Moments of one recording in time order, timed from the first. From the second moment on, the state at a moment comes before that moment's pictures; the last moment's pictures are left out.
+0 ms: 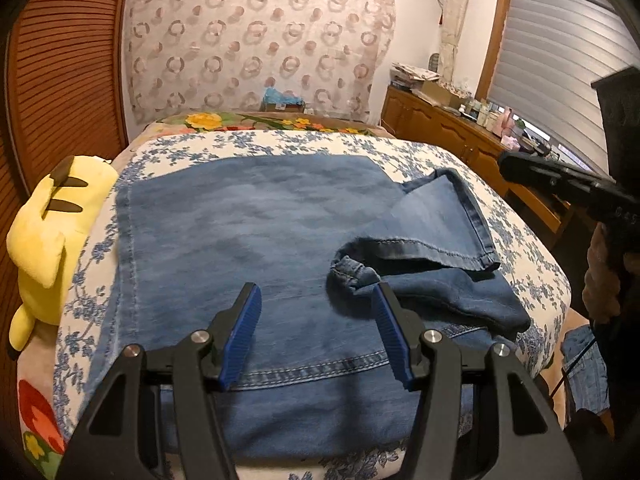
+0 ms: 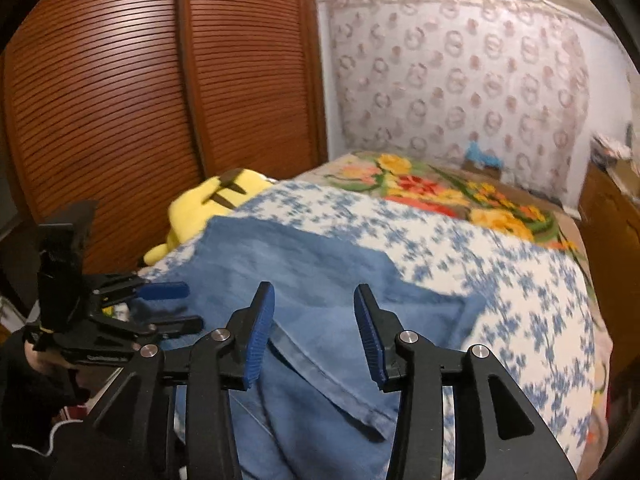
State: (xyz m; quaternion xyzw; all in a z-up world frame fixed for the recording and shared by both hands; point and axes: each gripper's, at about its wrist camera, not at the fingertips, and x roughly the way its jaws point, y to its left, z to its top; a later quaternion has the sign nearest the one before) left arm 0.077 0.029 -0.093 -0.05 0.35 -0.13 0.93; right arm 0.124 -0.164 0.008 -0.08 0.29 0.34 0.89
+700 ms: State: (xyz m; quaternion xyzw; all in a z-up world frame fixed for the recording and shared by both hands) left arm 0.112 -0.012 -0.118 -0.01 0.38 -0.16 0.91; right arm 0.136 -0.216 -0.069 -0.03 0.39 0.29 0.87
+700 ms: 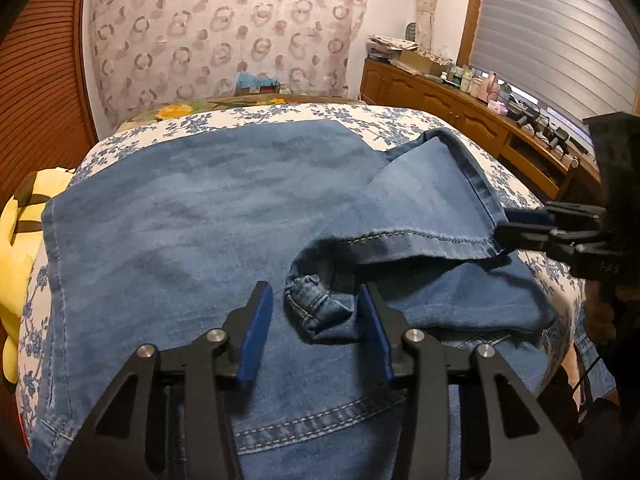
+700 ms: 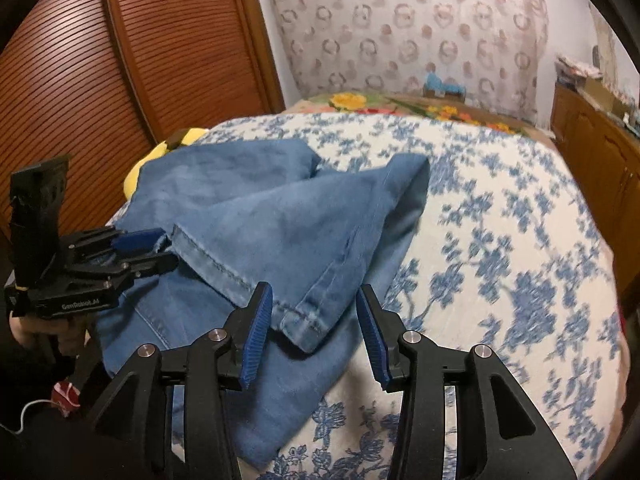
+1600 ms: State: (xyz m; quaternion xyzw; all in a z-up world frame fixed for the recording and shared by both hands) left arm 0.052 -0.008 0.007 -0.02 0.26 -0.22 0.94; right arm 0.153 -0.200 0.067 -0.06 0.26 0.32 0.91
